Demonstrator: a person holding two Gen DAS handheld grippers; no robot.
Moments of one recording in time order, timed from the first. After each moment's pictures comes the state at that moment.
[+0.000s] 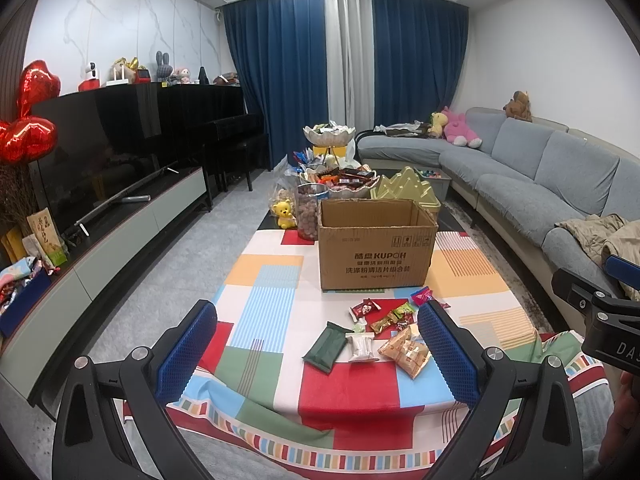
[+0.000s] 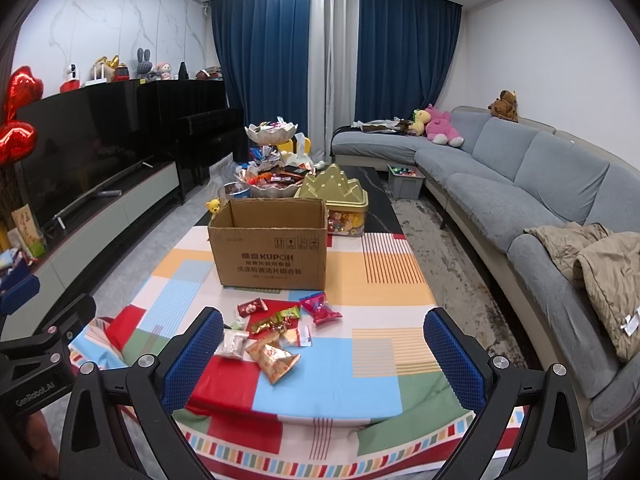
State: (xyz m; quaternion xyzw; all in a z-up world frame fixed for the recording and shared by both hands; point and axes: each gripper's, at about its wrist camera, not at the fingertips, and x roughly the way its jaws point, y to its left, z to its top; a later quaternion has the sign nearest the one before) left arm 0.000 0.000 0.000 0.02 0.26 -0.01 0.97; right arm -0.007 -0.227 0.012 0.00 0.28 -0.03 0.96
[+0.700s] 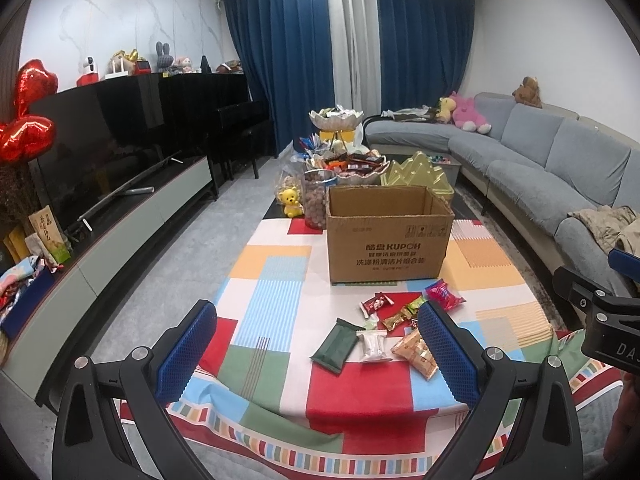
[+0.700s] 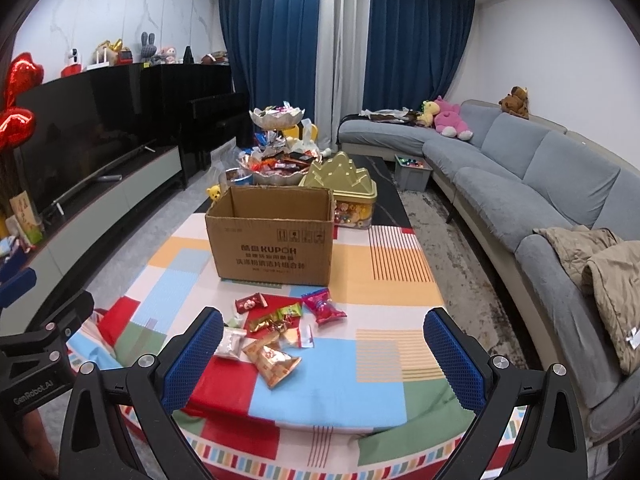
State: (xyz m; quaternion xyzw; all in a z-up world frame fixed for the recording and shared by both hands) left arm 0.029 -0.001 -0.017 0.03 0.28 0.01 0.96; right arm 0.032 -0.224 -0.004 -0.02 0.31 -0.02 0.95
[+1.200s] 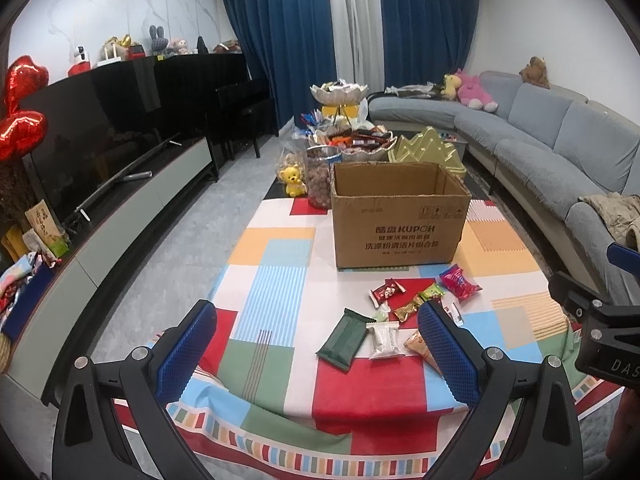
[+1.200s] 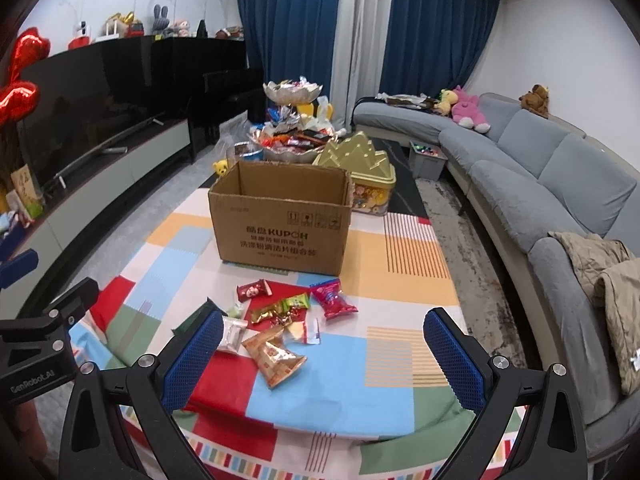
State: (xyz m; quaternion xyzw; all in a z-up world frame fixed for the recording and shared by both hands) left arm 0.067 0.002 -0.031 0.04 0.33 0.01 0.94; right arm 0.075 -0.209 -0.031 -0.05 0.35 0.01 0.94
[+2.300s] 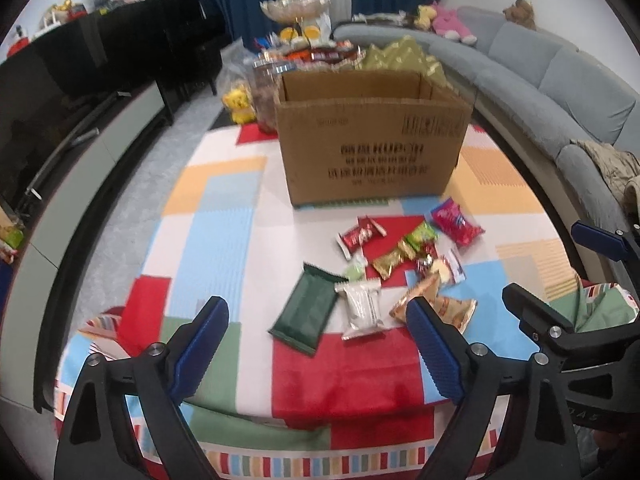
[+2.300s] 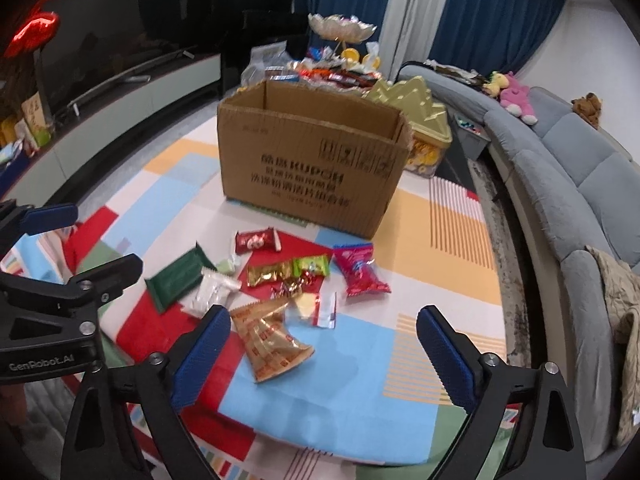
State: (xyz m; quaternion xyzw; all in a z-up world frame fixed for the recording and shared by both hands) left arm 0.150 -0.026 -0.115 0.05 0.46 -0.05 0.89; right arm 0.137 -0.193 -0.117 -0.12 0.43 0.07 0.89
